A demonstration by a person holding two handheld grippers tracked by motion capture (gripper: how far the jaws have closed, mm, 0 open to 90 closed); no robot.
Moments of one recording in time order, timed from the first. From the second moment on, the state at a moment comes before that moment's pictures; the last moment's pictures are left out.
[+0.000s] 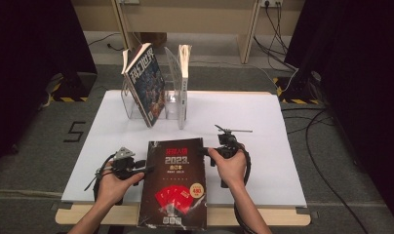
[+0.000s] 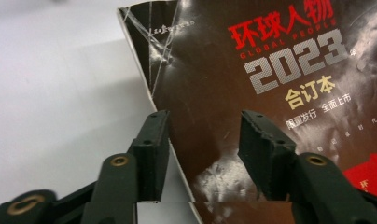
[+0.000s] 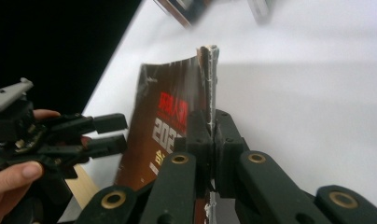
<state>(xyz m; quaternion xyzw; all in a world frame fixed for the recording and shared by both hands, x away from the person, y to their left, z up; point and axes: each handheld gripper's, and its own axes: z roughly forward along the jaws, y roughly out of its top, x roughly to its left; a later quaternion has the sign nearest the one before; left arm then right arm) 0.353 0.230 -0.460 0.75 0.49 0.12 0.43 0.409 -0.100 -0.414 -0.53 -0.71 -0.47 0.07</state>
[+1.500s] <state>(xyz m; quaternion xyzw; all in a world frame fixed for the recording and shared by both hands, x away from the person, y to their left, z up) 0.379 0.158 -0.345 0.72 0.42 0.12 0.54 0.425 -0.029 -0.311 -0.46 -0.66 -0.57 -0.14</state>
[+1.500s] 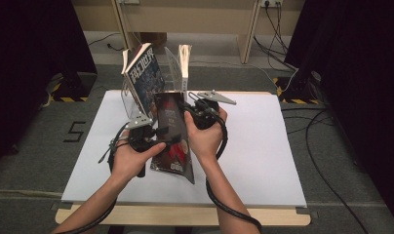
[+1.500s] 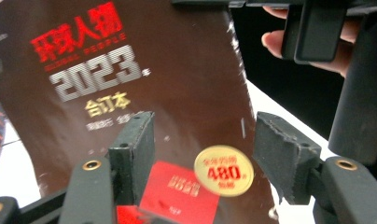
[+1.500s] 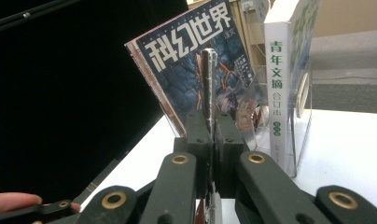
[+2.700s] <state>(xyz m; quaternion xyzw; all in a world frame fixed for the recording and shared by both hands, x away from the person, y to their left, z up) 0.368 0.132 -0.369 0.72 0.44 0.18 0.51 0.418 -0.013 -0.317 -0.47 -0.67 -0.55 -0.13</state>
